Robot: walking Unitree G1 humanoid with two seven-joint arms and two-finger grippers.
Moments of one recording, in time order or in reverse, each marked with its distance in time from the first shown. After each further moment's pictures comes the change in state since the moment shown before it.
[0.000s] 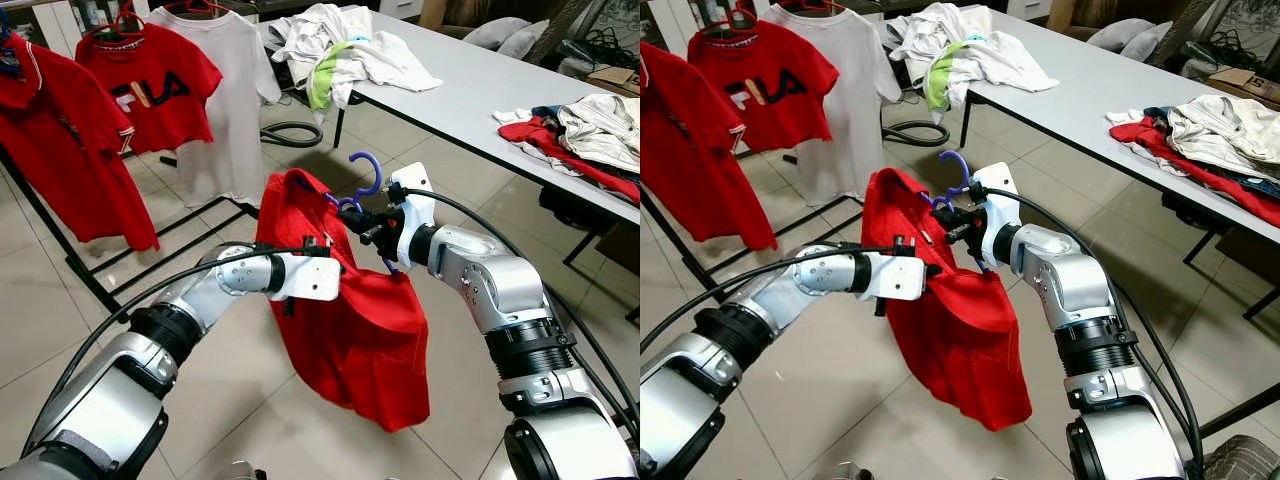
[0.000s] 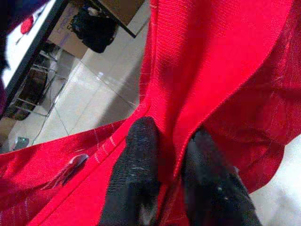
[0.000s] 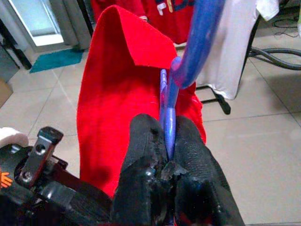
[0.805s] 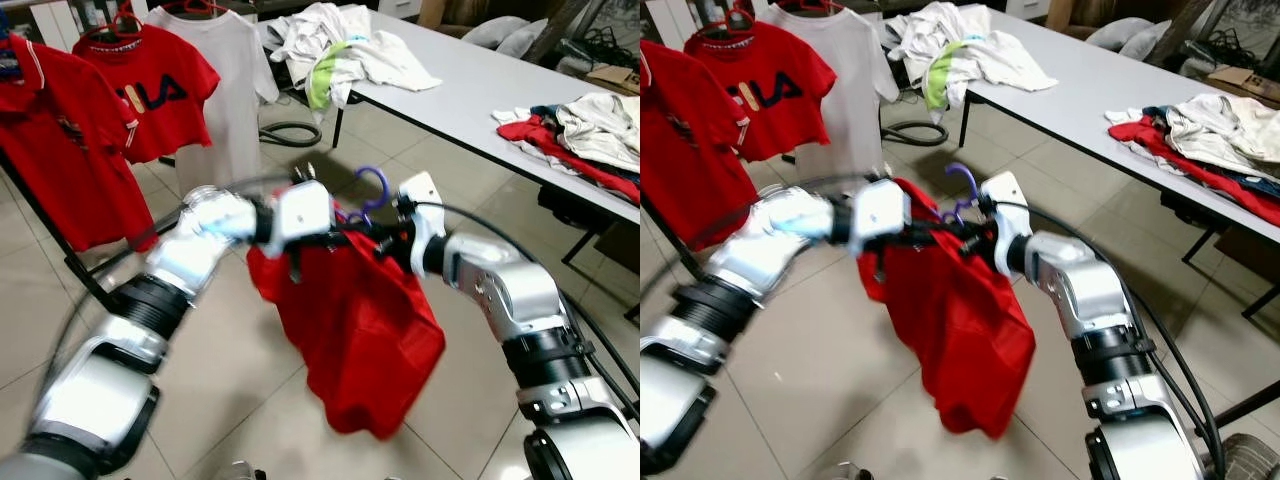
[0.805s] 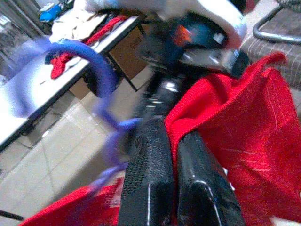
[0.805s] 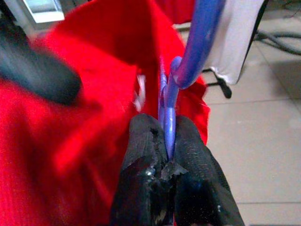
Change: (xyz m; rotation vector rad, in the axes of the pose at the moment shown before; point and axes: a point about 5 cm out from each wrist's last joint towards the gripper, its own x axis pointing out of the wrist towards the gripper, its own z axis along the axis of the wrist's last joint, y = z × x) left arm -0.047 0.057 0.035 -0.168 -0.232 0.016; right arm -0.015 -0.008 -0.016 -0.029 0.085 0.029
